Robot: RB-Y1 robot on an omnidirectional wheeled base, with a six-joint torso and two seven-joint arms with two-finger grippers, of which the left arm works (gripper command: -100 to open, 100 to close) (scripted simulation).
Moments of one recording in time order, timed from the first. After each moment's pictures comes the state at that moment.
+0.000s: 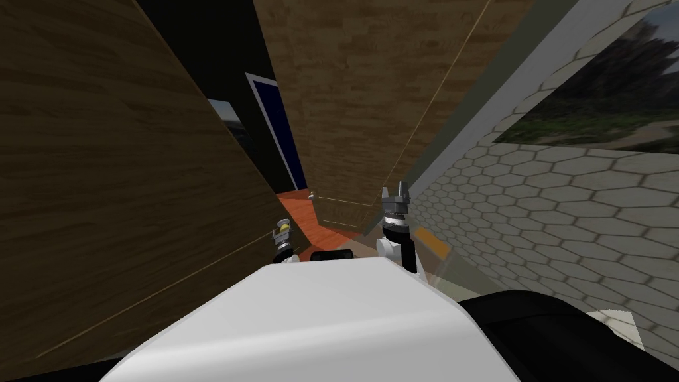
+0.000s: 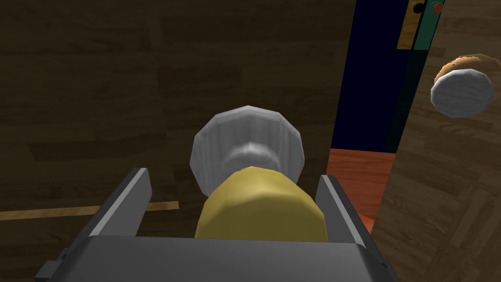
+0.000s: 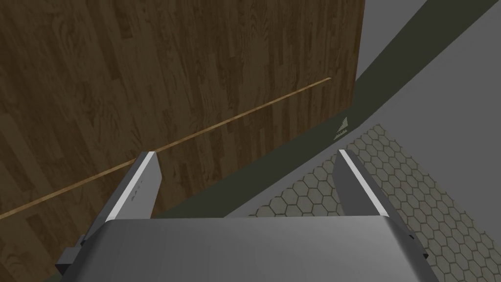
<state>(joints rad) 0.19 0.11 -0.07 -0.99 0.75 -0.94 1.11</state>
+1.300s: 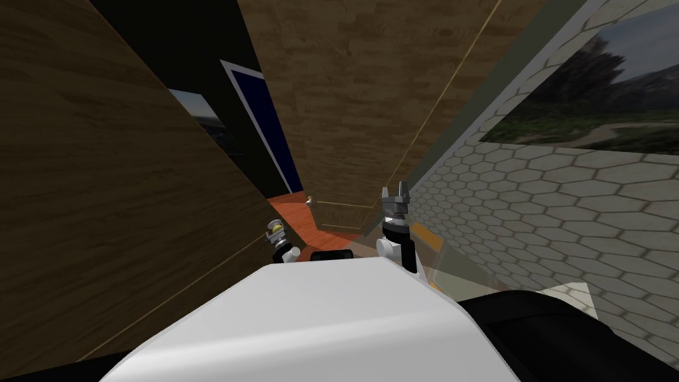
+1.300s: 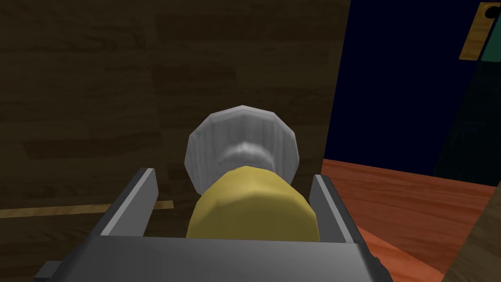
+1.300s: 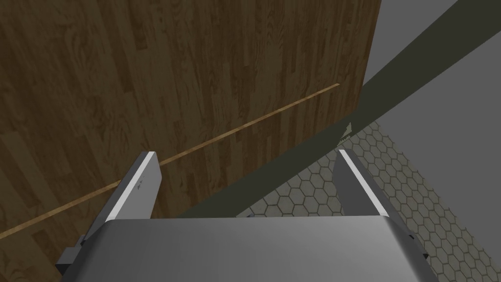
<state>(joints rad) 0.07 0.05 0.10 -0.89 0.83 -0.99 1.02</state>
